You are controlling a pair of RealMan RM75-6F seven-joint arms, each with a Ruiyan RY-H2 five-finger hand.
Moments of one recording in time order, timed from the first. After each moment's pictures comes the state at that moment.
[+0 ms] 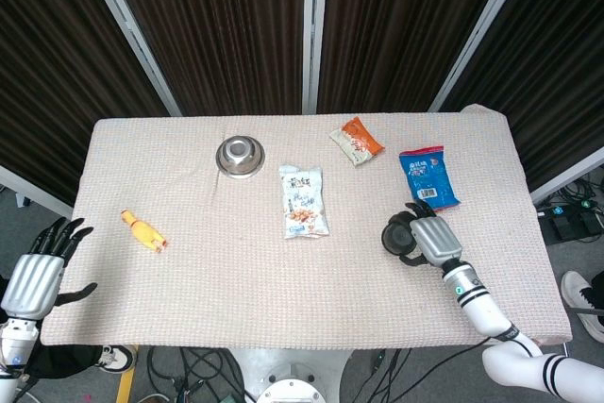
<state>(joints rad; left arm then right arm) -0.12 -1.21 0.00 -1.43 1.58 1.48 -0.09 0.54 -1.42 0.08 -1.37 -1.33 0.94 0.05</state>
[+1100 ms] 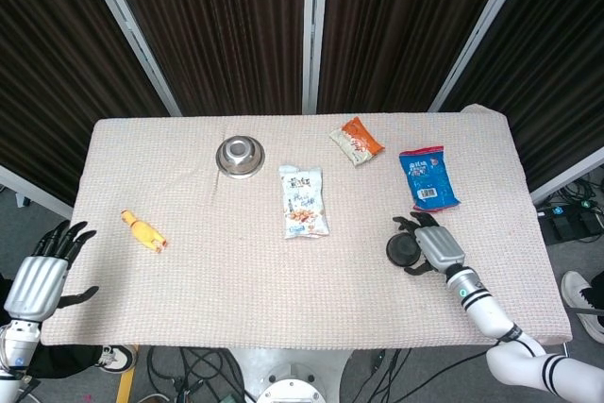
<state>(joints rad) -0.13 -1.21 0.01 -1.44 1.58 1.47 -0.06 0.54 -1.45 0.04 -1.27 -1.36 0.87 0.19</state>
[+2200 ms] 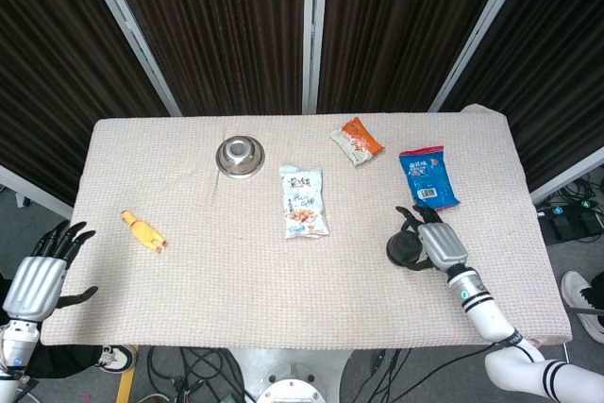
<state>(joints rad) -0.13 -1.20 0.01 -1.44 1.57 1.46 -0.08 0.51 -1.46 0.07 -1.31 -1.36 0.96 0.15</state>
